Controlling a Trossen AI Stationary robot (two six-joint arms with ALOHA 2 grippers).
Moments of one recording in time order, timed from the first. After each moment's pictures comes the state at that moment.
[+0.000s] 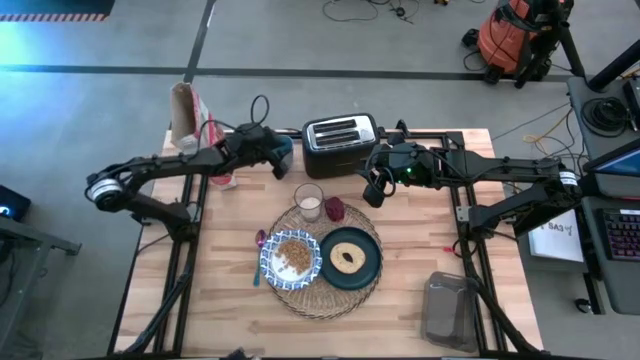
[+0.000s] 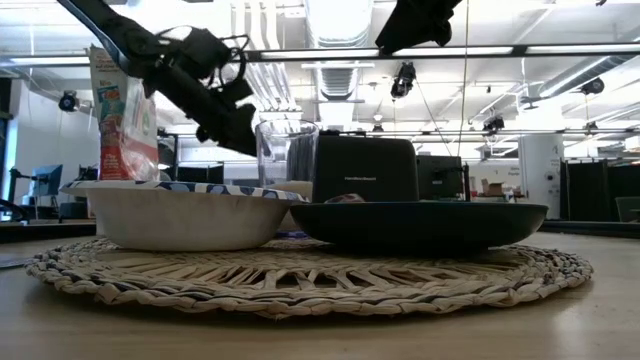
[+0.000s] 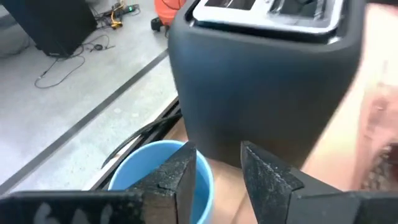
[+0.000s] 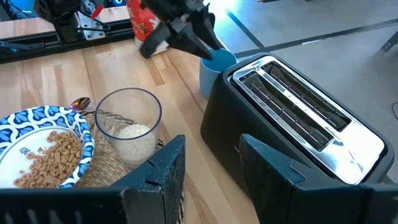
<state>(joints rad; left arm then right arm) 0.59 1.36 0.73 0.11 -0.07 0.09 -0.09 1.27 1.24 -0.54 0.31 0.12</state>
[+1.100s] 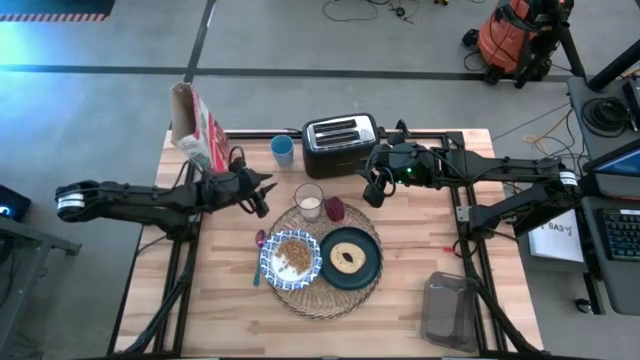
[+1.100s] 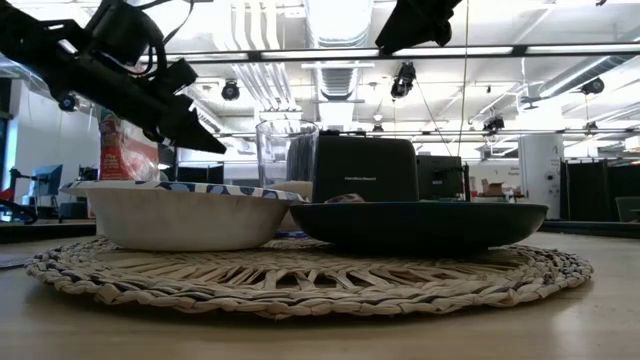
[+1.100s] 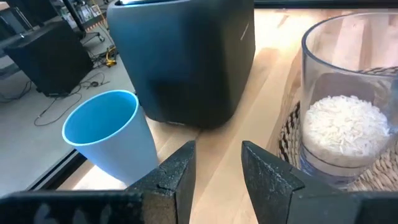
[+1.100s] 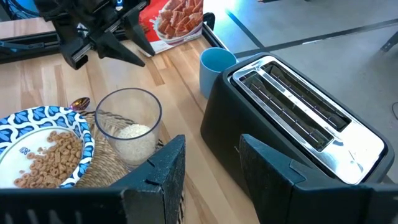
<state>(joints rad) 0.23 0.95 0.31 0.24 -0.36 0.03 -0.09 1.27 1.24 -0.54 0.31 0.12</state>
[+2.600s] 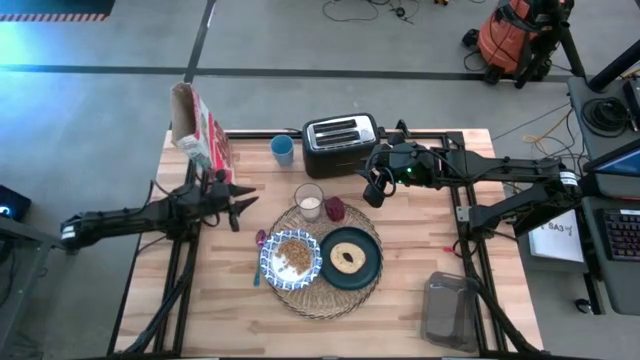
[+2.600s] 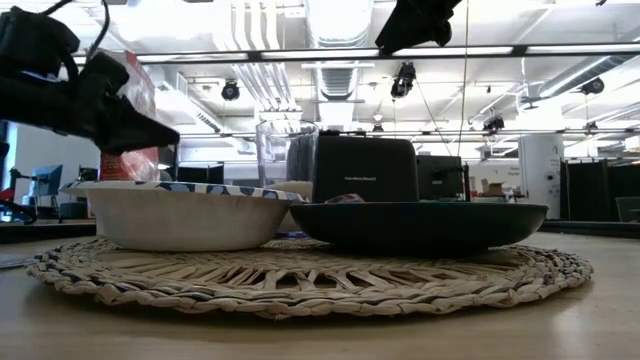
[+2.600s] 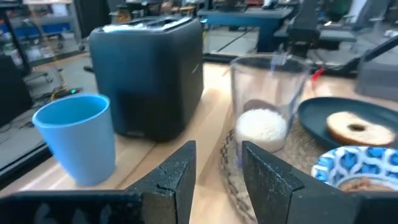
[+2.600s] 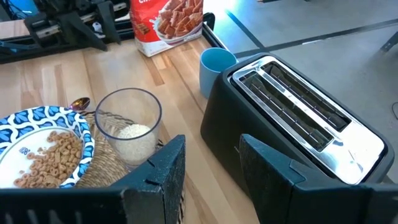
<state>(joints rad) 0.22 0.21 0.01 0.04 -0.15 -0.03 -0.09 1.27 1.24 -0.54 0.31 0.12</state>
